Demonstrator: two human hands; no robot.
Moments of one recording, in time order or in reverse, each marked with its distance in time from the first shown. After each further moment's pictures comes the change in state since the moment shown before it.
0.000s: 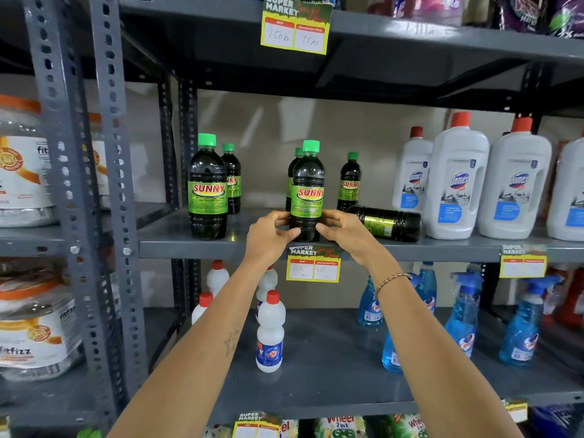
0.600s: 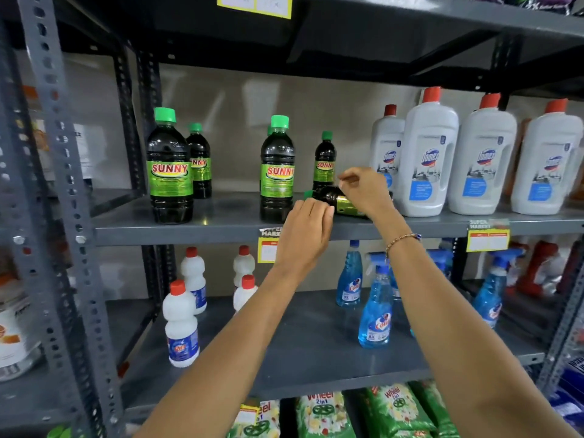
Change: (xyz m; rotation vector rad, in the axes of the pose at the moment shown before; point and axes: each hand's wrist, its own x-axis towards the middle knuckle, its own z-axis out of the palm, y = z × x) left_hand -0.032 0.035 0.100 0.294 0.236 0.661; right_hand 0.006 -0.006 -0.078 -0.585 0.410 -0.119
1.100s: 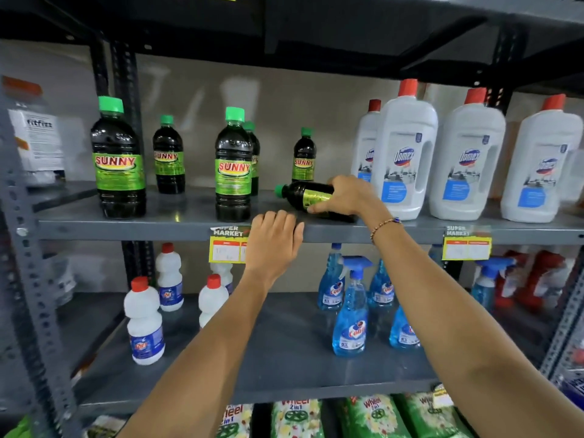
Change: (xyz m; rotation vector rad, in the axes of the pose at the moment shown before) left_hand -0.007 -0.009 0.061 0.634 -0.128 0.020; right_hand 0.041 0.056 -0.019 -0.520 -0.335 -0.097
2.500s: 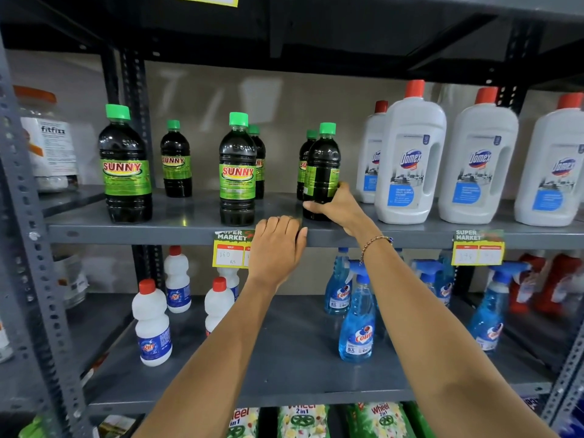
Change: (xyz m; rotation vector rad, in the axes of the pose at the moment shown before) left_hand -0.006 0.001 0.004 -0.026 0.029 -0.043; right_hand 0.013 -0.006 0.046 1.028 0.007 0.152
